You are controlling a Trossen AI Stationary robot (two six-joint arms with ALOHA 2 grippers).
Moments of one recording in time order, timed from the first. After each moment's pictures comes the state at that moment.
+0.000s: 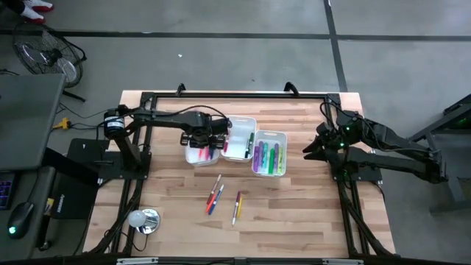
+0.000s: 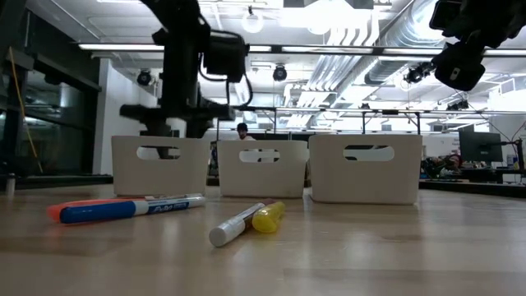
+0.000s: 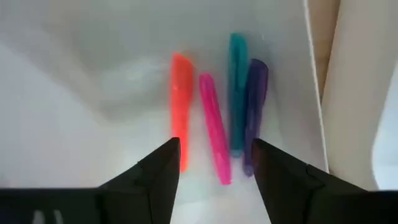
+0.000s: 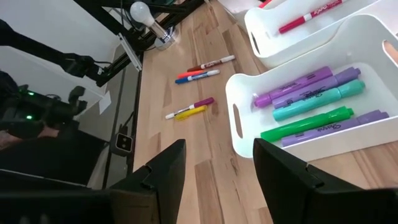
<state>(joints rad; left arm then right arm) 0.24 1.73 1.22 -0.97 -0.06 -1.24 -0.37 0.49 0.59 -0.65 -0.57 0.42</state>
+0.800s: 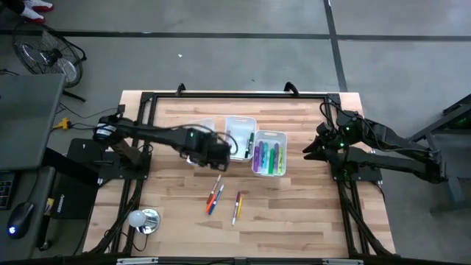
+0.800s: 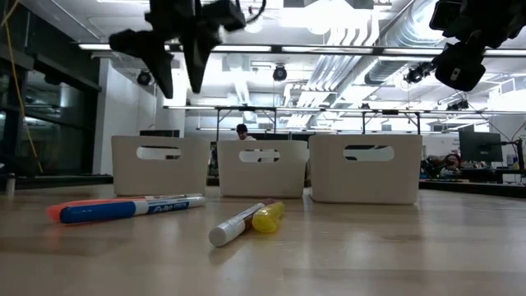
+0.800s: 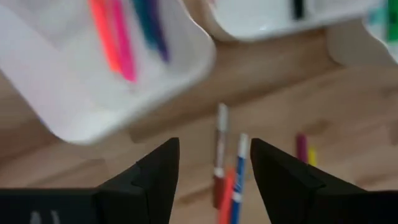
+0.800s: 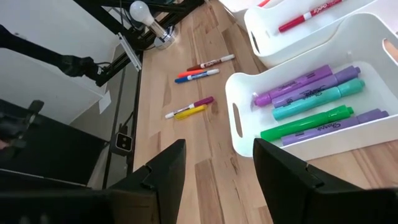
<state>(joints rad) -0.12 1.66 1.47 -1.17 -0.14 -1.35 -0.37 0.49 0.59 -0.66 -0.57 0.42</state>
